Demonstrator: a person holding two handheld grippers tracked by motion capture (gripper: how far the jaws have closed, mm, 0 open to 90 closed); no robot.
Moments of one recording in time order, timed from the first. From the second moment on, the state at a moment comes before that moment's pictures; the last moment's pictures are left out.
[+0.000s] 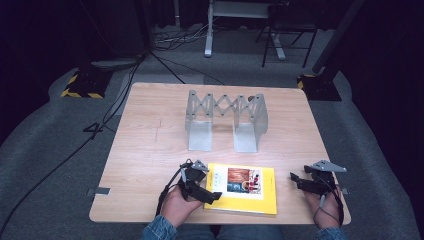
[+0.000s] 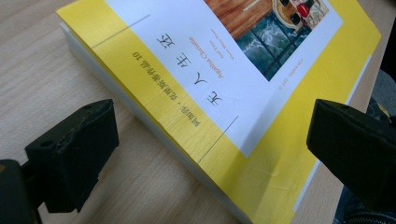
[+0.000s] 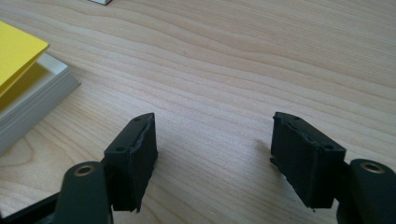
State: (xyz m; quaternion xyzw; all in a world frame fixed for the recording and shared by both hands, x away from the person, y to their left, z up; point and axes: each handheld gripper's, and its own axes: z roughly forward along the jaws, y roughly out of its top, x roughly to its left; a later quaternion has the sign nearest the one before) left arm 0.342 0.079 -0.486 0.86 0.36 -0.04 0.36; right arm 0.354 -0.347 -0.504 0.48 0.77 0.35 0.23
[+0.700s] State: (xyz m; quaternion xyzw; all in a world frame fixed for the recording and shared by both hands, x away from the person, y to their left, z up) left arm 0.328 0.084 -0.476 0.84 0.30 -0.05 0.45; right arm 0.354 -0.347 -0.504 0.48 0.77 0.35 0.23
